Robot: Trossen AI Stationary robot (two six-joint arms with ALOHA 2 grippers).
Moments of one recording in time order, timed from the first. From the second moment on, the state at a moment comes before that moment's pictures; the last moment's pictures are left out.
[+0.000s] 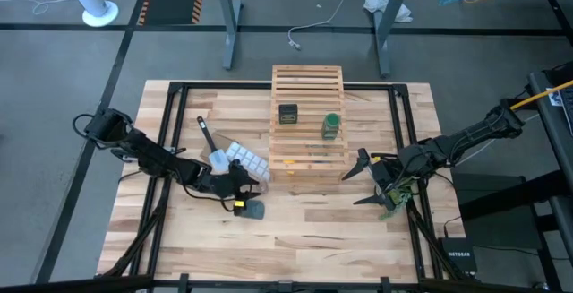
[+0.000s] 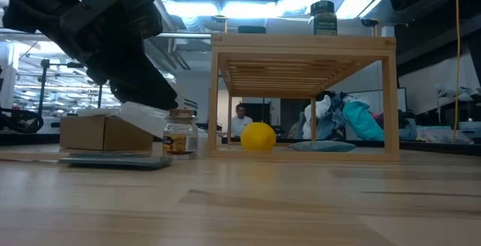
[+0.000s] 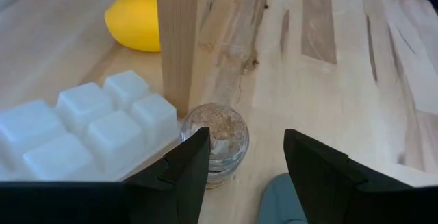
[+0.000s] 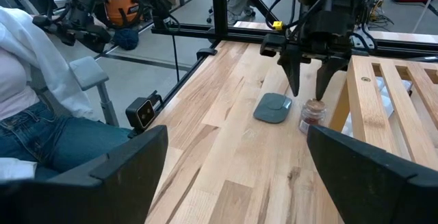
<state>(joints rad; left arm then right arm) -0.38 1.45 0.50 0.32 -0.39 -0.52 0.41 0.72 0.51 -0.05 -0.01 0.07</state>
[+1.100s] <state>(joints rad) -0.38 1.46 0.49 0.35 -0.52 -0.37 0.41 0.72 0.51 -0.05 -0.01 0.07</state>
